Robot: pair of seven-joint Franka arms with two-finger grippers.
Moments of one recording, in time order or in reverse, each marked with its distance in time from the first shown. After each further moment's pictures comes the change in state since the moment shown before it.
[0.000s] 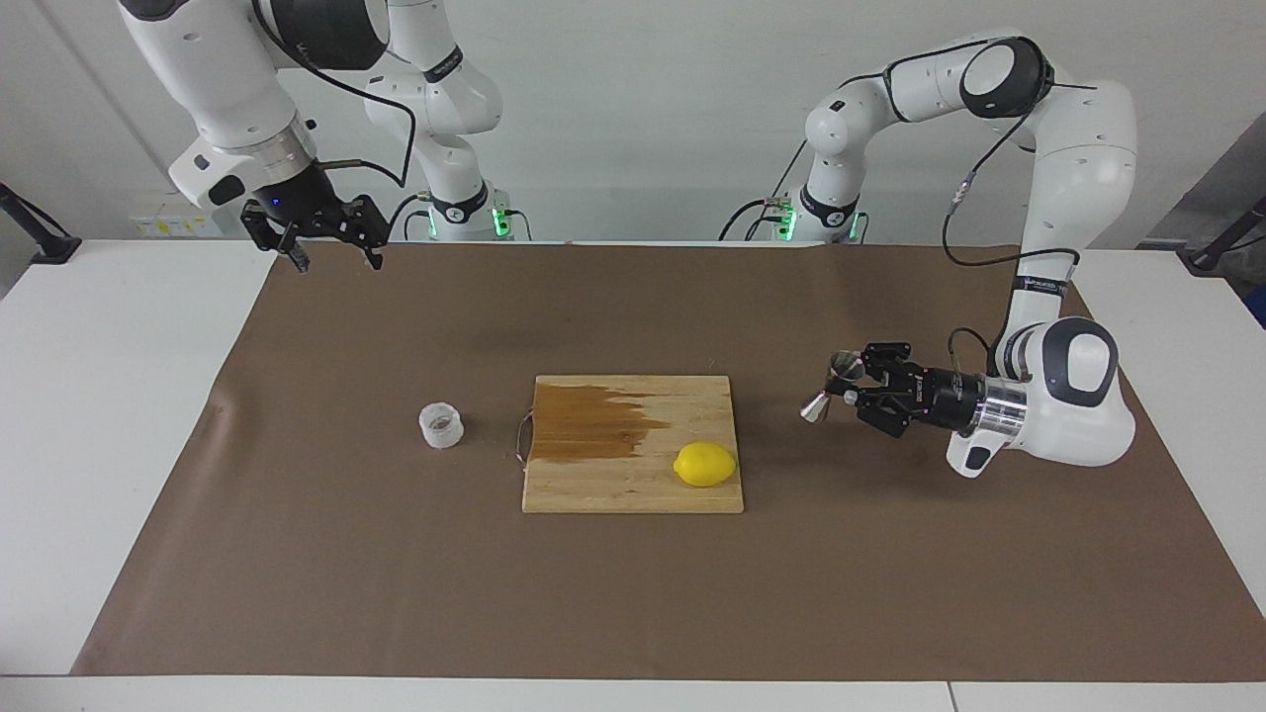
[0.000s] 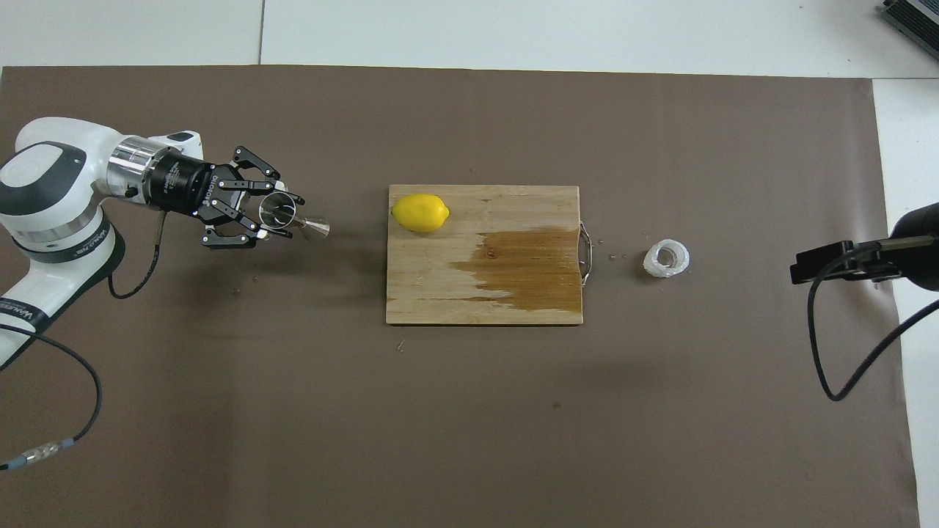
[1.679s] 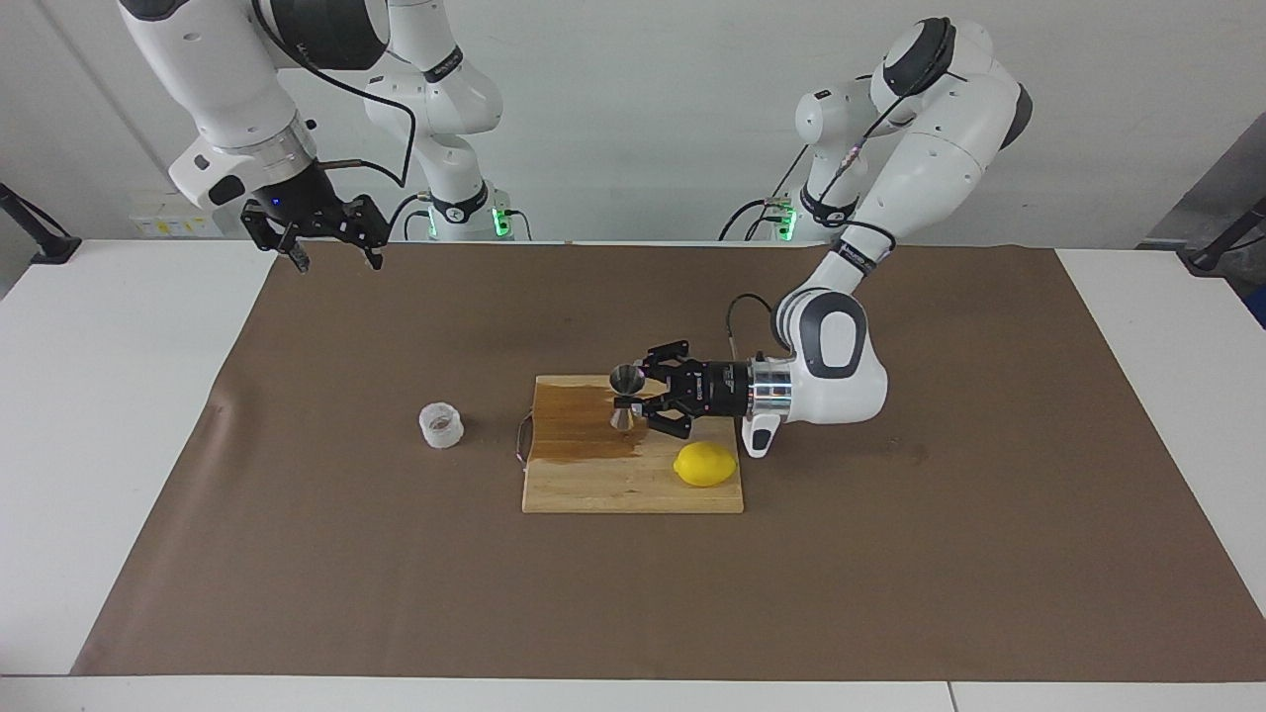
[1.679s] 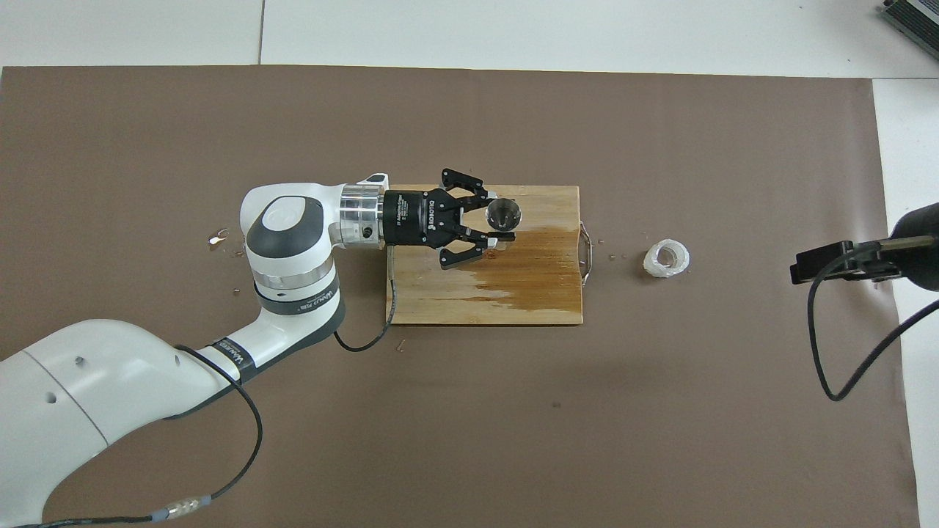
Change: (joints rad) left arm -0.460 -0.084 0.003 -0.183 -0.549 0.640 0.185; right arm 0.000 0.000 0.000 0.000 0.000 0.000 0.000
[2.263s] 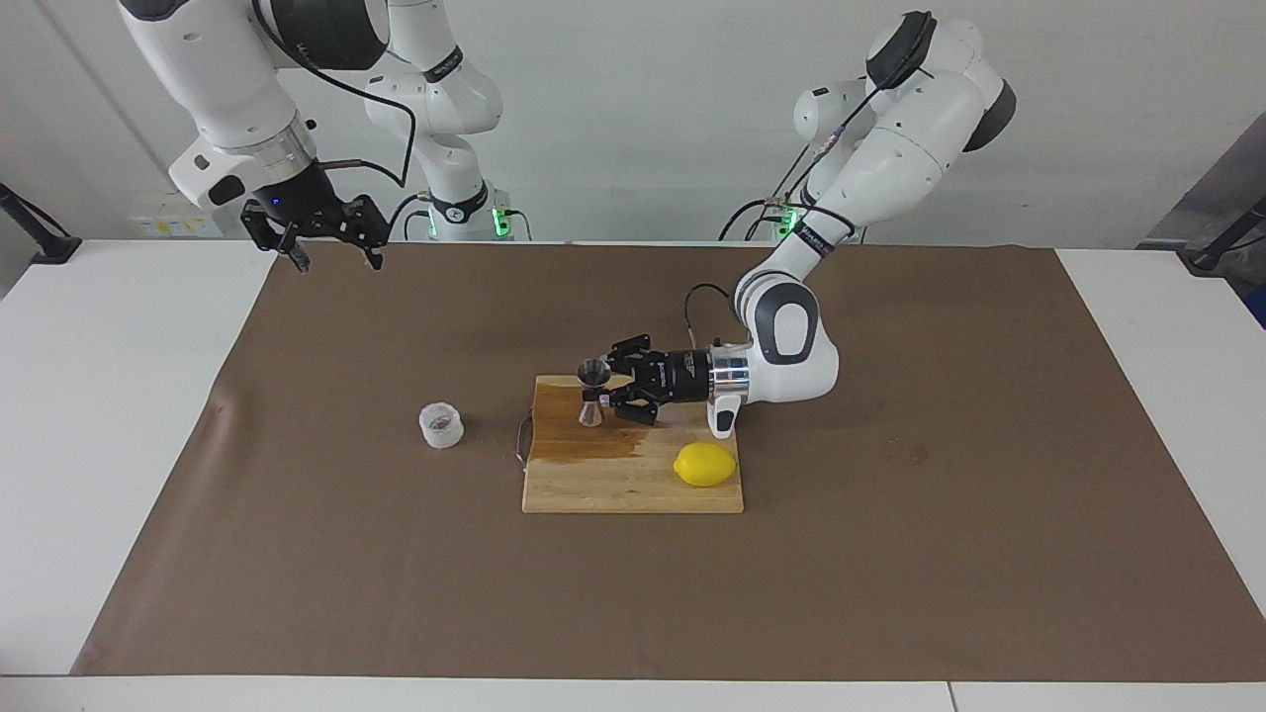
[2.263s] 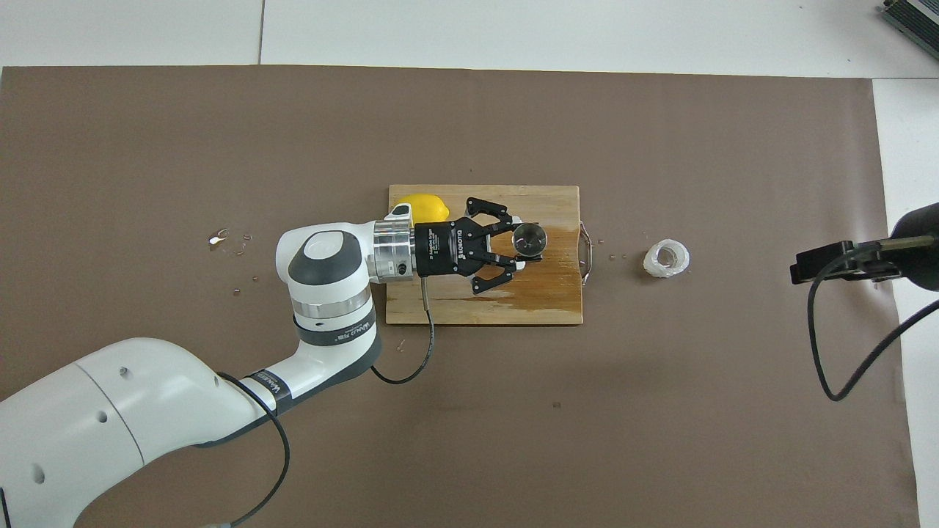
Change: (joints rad) left arm -0.085 -0.047 0.050 -0.094 -0.208 0.083 0.202; right arm 0.000 0.000 0.000 0.000 0.000 0.000 0.000
